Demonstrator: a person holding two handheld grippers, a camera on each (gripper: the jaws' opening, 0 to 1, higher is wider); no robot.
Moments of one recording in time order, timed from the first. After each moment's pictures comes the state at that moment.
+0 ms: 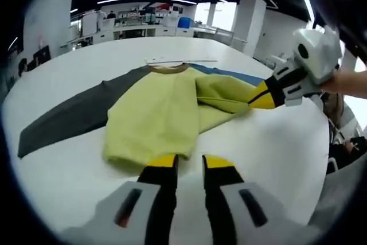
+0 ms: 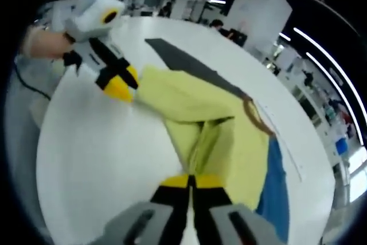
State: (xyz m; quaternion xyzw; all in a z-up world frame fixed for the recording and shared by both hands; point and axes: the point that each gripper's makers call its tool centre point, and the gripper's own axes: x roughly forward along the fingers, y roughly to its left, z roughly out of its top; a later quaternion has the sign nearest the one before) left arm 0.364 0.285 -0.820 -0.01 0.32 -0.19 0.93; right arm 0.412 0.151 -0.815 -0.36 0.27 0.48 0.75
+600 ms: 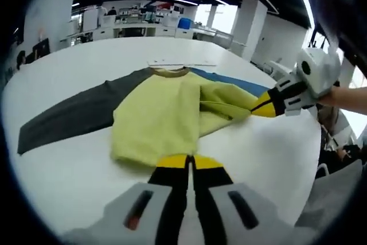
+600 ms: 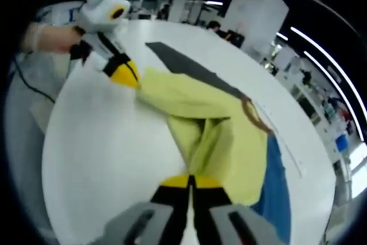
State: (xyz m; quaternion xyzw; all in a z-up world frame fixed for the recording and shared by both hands) left arm 0.347 0.303 -0.799 -0.05 0.33 -0.20 0.92; right arm 0.397 0.140 -0.807 -0.34 0.27 0.48 0.76
